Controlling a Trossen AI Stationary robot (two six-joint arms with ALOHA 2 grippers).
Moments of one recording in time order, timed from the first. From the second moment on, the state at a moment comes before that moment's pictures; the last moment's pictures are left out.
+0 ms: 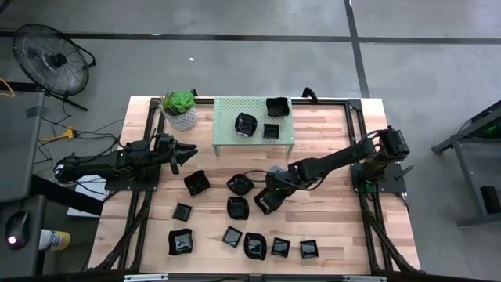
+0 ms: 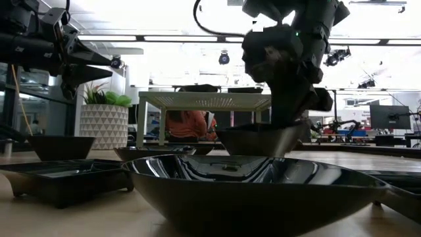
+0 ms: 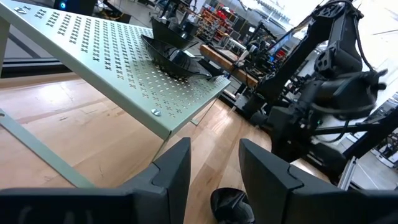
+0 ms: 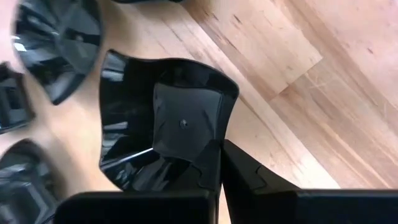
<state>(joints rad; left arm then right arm) 0.06 0.01 0.07 -0.11 -0.24 -0.55 0.19 1.75 1.09 -0.50 -0.03 0.97</state>
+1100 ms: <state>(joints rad) 0.06 0.01 0.07 -0.11 -0.24 -0.55 -0.04 1.28 1.09 -0.63 0.03 0.92</state>
